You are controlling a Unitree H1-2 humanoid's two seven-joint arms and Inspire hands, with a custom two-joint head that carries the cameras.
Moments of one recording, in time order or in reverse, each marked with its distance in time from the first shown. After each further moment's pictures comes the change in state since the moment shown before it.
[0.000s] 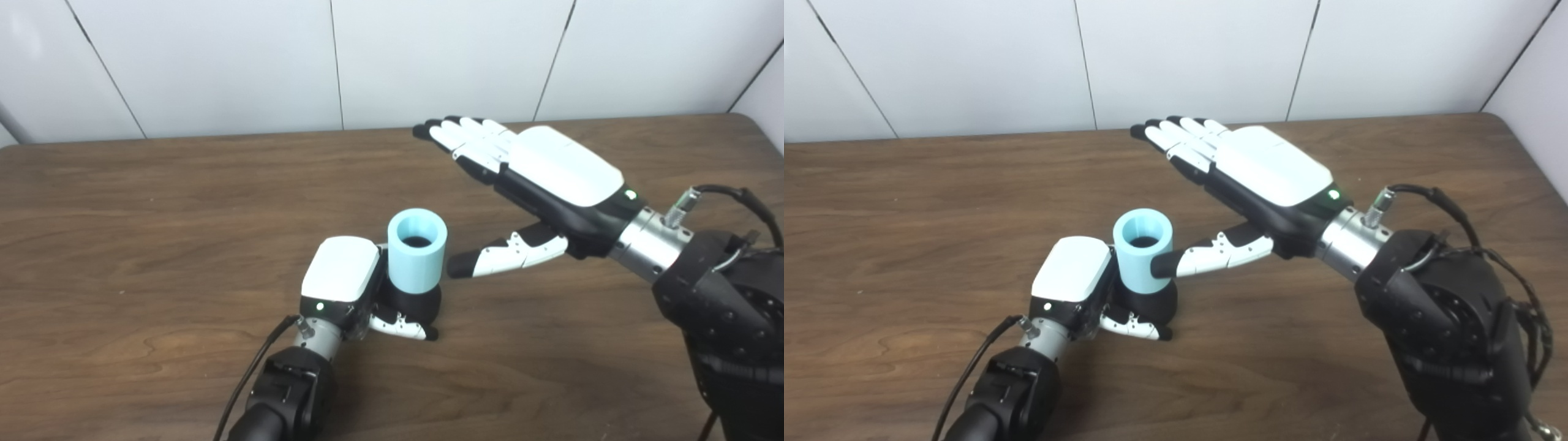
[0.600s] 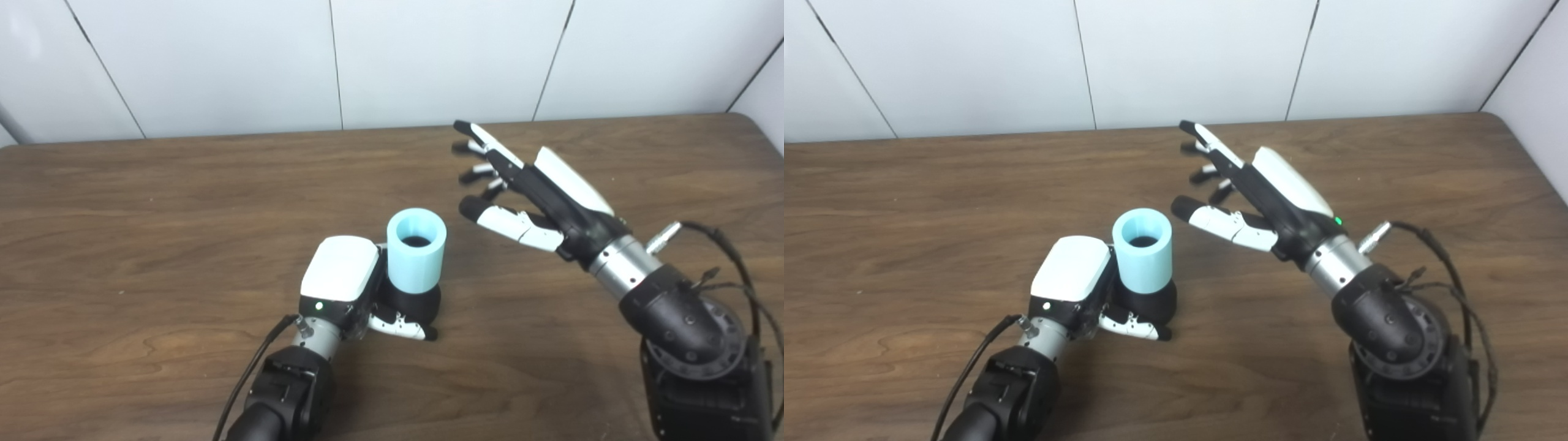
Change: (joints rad) left arm 0.002 0.002 0.012 0.000 -0.005 -0.010 -0.001; right arm 0.174 0.211 -0.073 0.155 0.097 0.122 -0.215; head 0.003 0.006
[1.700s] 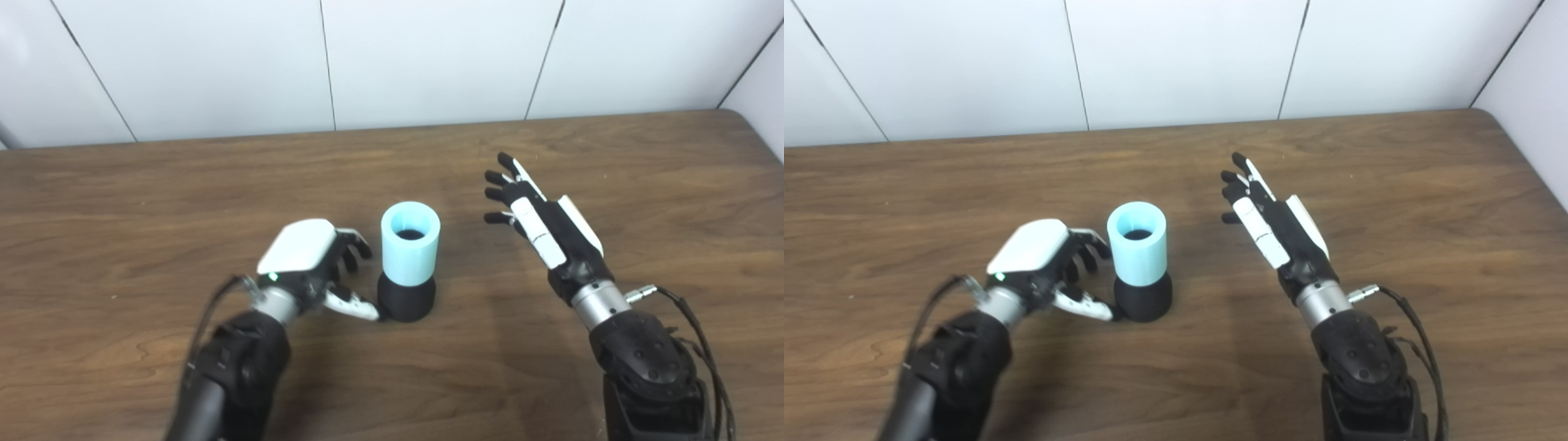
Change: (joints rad) left arm -0.120 0.066 0.232 -0.189 -0.166 0.148 -0.504; right arm 0.122 0.163 -0.084 0.169 0.286 0.005 -0.264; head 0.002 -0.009
